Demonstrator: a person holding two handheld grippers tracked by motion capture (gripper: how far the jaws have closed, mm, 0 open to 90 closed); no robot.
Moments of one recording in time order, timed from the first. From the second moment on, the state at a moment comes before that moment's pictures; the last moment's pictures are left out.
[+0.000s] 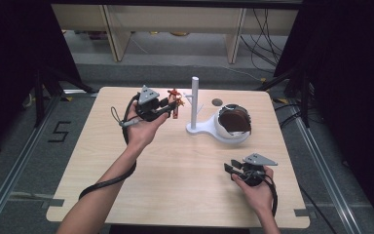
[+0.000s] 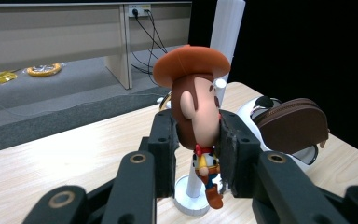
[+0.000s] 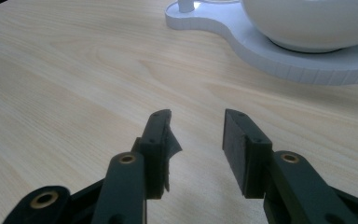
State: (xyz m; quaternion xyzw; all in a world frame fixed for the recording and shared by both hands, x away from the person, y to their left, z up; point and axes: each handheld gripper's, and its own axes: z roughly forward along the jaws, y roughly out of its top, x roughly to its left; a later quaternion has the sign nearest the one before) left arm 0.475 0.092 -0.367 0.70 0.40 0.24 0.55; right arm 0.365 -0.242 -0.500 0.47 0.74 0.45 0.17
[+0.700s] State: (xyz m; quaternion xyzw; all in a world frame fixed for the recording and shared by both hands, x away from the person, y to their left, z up) left arm 0.466 0.066 -0.360 0.72 0.36 0.24 0.55; right arm 0.365 -0.239 -0.502 0.47 0.74 0.44 0.16
